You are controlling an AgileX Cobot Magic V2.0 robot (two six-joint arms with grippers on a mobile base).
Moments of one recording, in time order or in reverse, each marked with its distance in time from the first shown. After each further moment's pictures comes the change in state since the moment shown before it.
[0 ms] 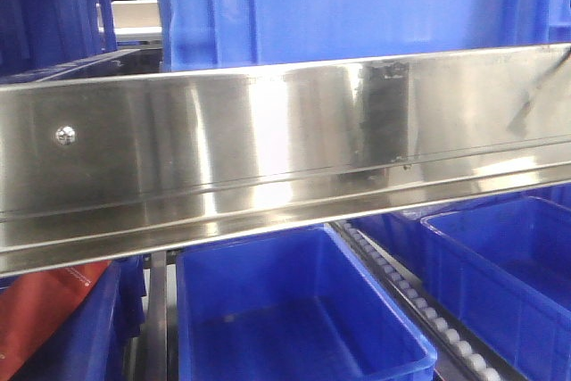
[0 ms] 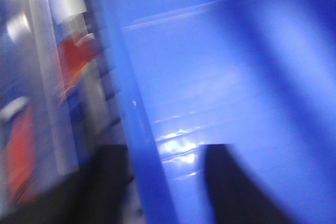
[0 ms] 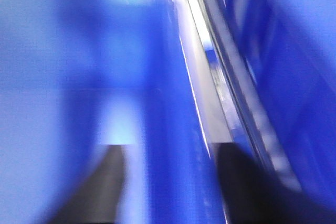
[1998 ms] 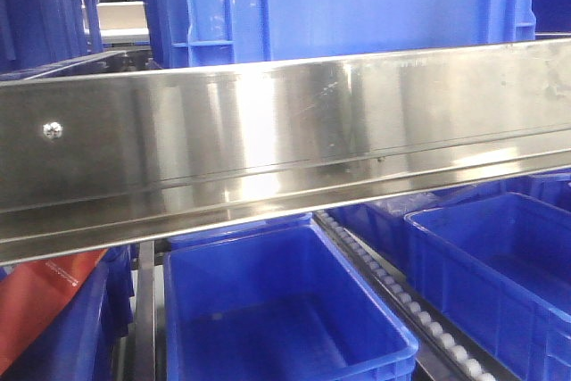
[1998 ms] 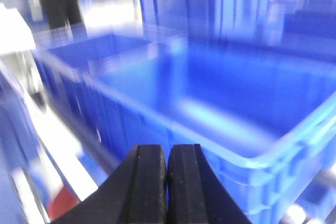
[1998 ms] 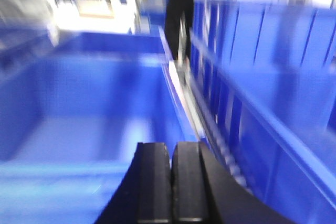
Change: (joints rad) left arm 0.051 -1.257 1.206 -0.120 -0.679 0.346; right arm 0.018 -1.159 1.137 0.044 -0.450 -0.098
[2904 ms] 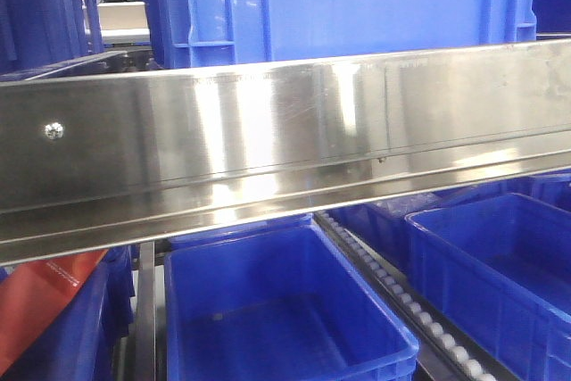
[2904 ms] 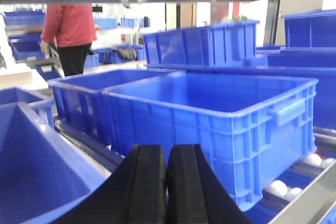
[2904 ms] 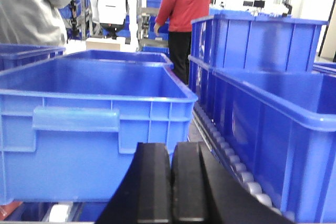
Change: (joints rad) left arm 0.002 -0.497 0.316 0.004 0.037 0.002; right arm 0.004 -0.471 0.424 0.000 -0.073 0.000
